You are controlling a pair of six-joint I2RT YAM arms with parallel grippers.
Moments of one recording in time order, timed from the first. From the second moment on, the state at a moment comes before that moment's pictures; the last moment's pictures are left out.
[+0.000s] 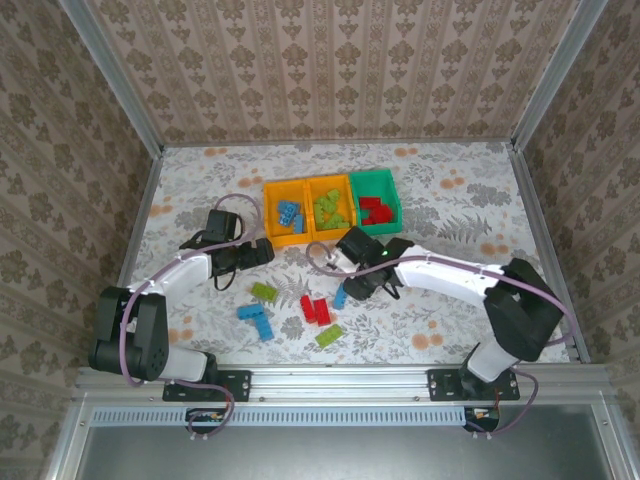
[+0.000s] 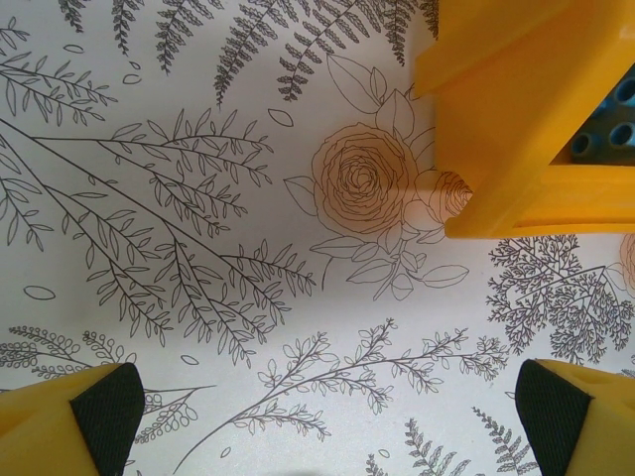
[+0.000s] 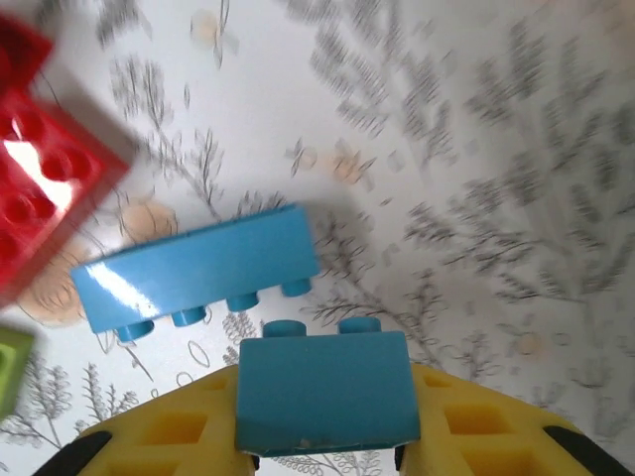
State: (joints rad) left arm -0.26 1.39 0.72 -0.37 0.13 -0.42; right arm 0.79 1.57 1.02 -0.62 0.06 -0.13
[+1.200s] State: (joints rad) left arm -0.28 1.32 0.70 -0.37 0.11 -0.42; right arm 0.65 2.12 1.74 -0.36 -0.27 0.85
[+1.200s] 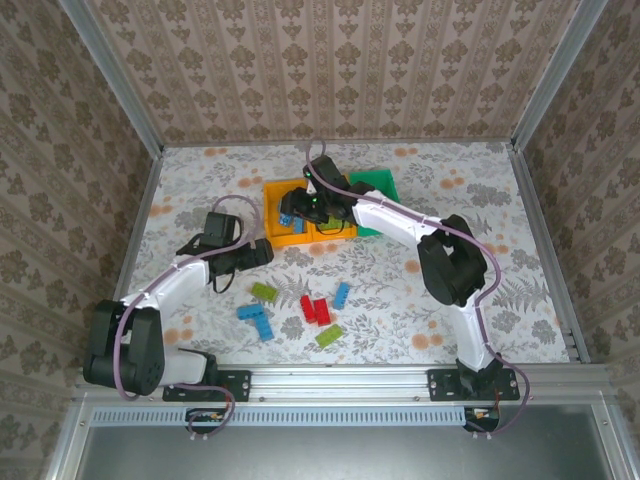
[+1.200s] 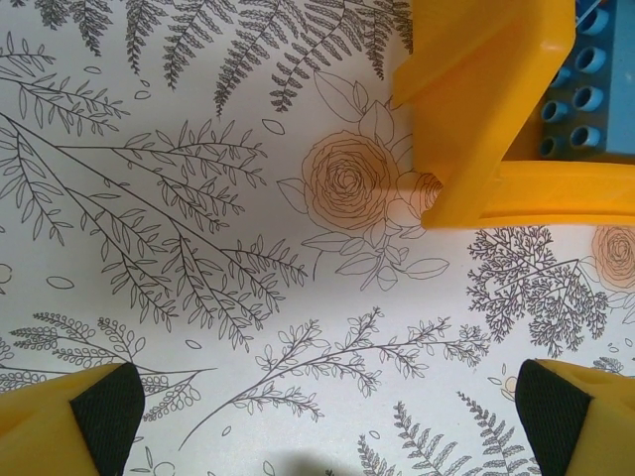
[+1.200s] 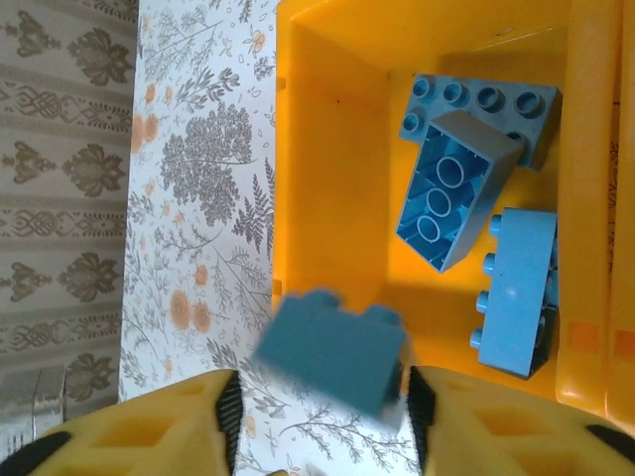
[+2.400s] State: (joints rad) left arm -0.95 1.74 1.14 -0.58 0.06 -0.09; right arm 0.36 1.18 0.87 -0.43 0.19 0.82
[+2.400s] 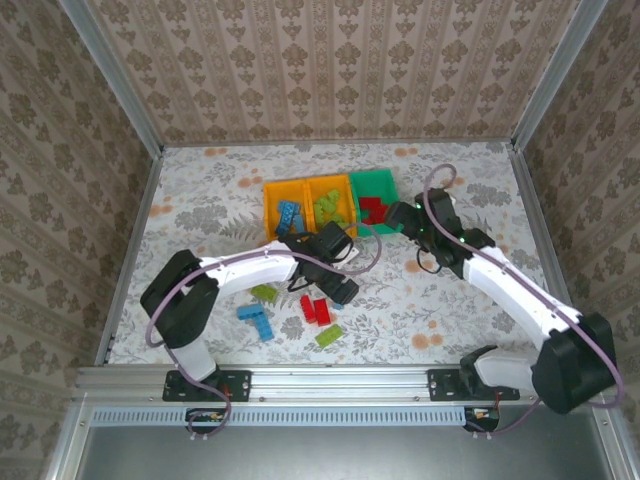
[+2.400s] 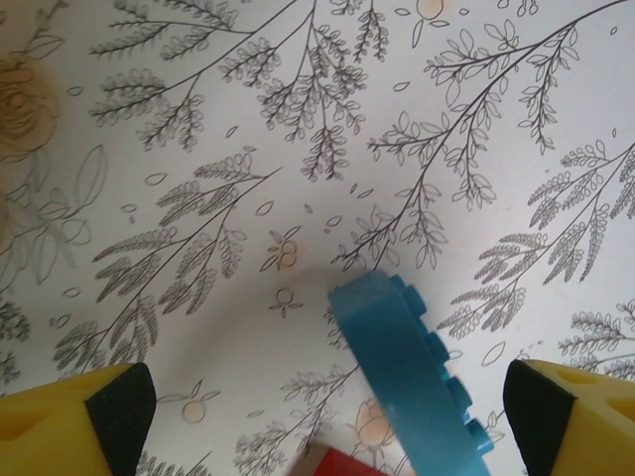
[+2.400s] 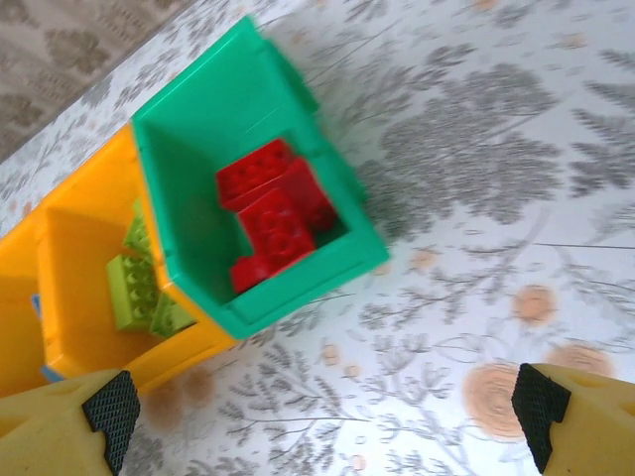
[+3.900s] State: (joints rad) left arm -0.46 1.65 1.21 -0.40 0.15 -0.27; right arm 0.61 1.44 0.89 -0.45 0.06 0.76
